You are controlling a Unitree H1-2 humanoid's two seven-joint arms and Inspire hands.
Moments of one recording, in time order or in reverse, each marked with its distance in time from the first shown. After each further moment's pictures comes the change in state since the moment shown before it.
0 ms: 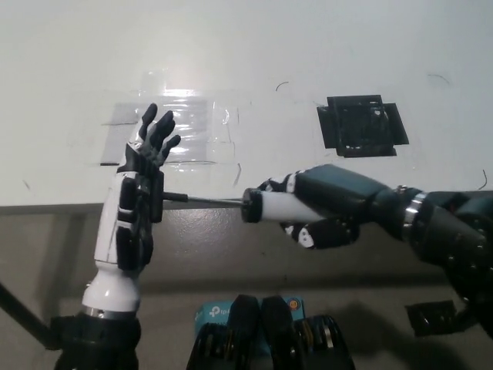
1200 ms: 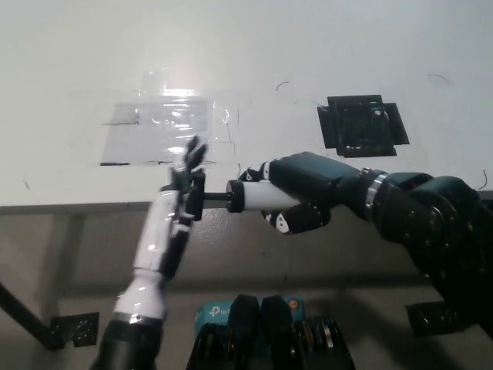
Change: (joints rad) left_arm 0.058 -0.002 -0.011 0.043 0.164 0.099 0.017; right_arm -0.048 0.032 0.029 0.069 -0.106 0.049 0.011
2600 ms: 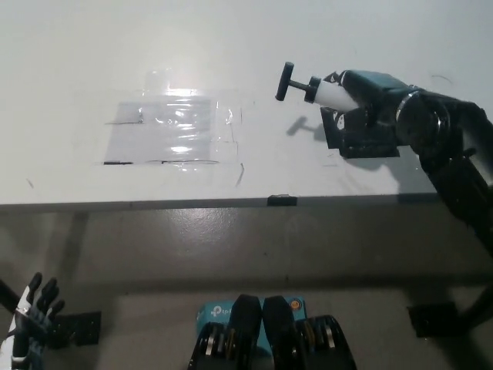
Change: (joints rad) left_arm 0.466 0.136 0.223 -0.050 -0.272 -0.215 -0.046; right_arm -0.289 0.028 -0.061 0.857 -0.117 -0.149 -0.361
